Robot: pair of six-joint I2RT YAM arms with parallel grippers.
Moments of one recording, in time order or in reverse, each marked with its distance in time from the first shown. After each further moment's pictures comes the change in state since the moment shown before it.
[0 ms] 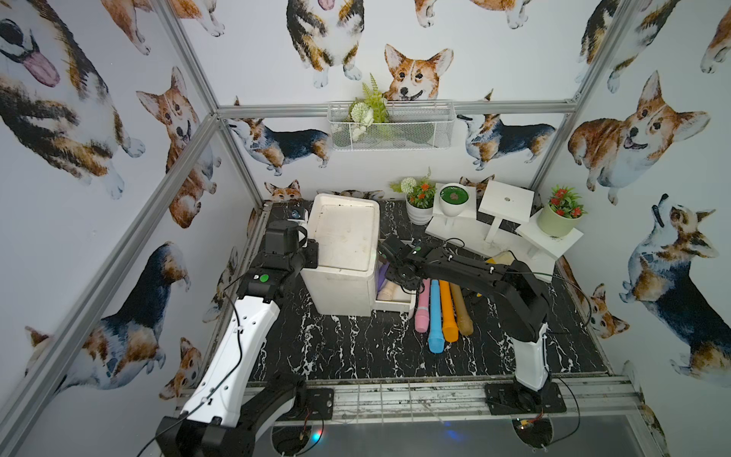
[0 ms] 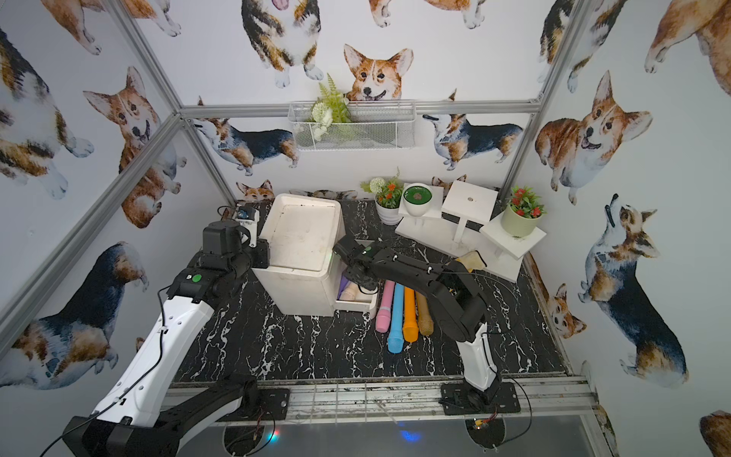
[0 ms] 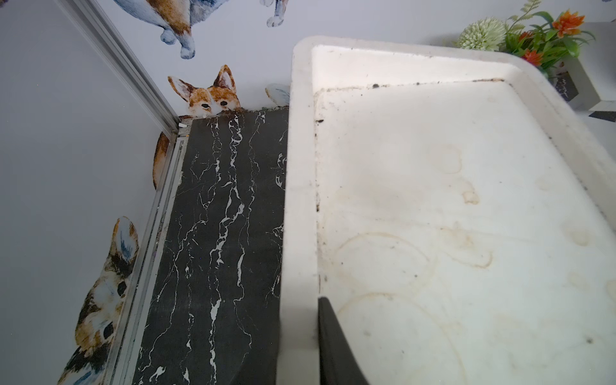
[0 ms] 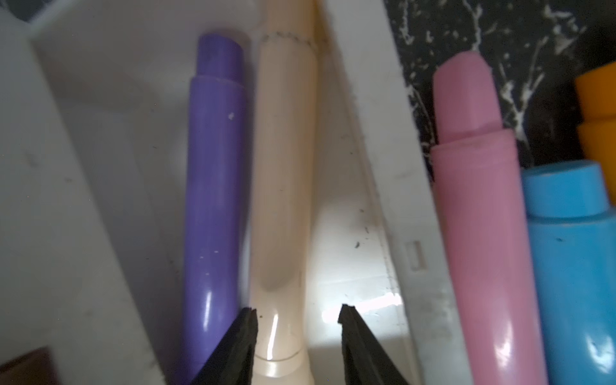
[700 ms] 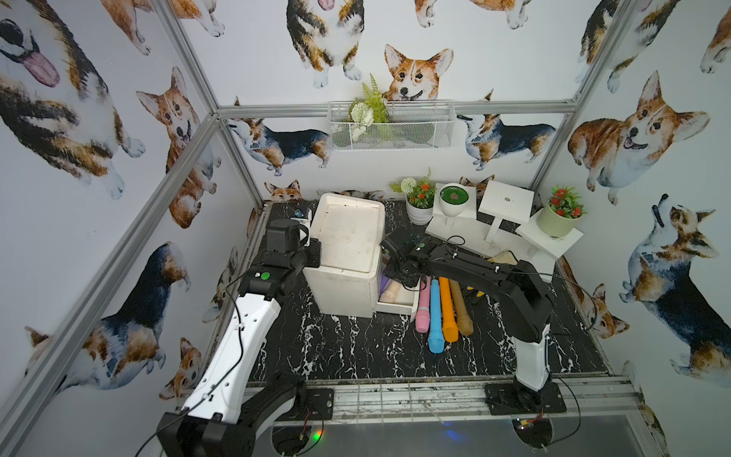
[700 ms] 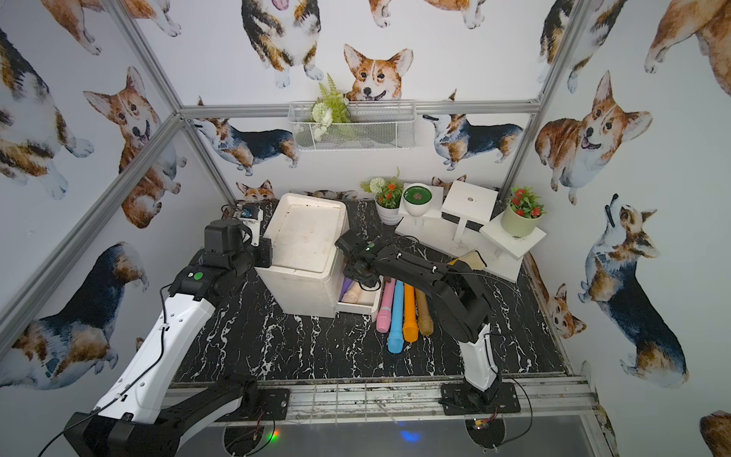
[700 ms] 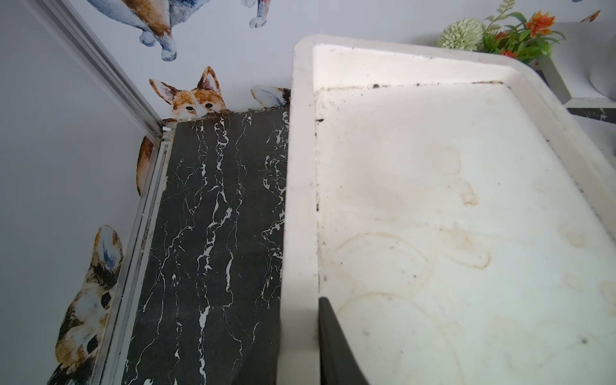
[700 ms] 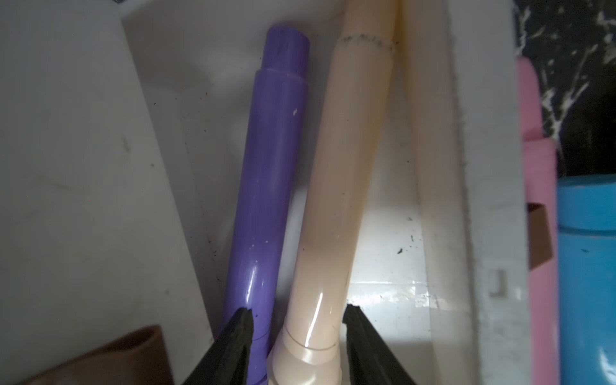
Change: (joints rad) left arm -0.002 0.016 0.013 0.000 0.032 0.007; right arm -0.027 -0.001 0.046 0.039 -0.080 -0.057
